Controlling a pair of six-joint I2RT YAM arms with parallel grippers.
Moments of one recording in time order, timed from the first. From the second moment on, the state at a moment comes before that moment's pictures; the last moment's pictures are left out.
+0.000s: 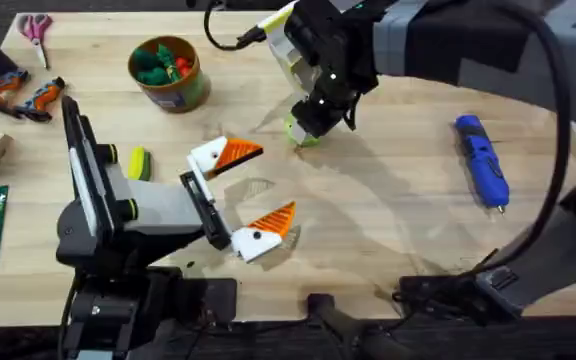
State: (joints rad) left arm -0.04 0.02 0.01 -0.10 1.03 0.05; right arm 0.63 1.89 1.42 -0.88 -0.03 -0.08
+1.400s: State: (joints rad) left arm -0.04 0.02 0.01 -0.10 1.03 0.05; right arm 0.65 1.92 1.42 -0.85 -0.03 -0.08
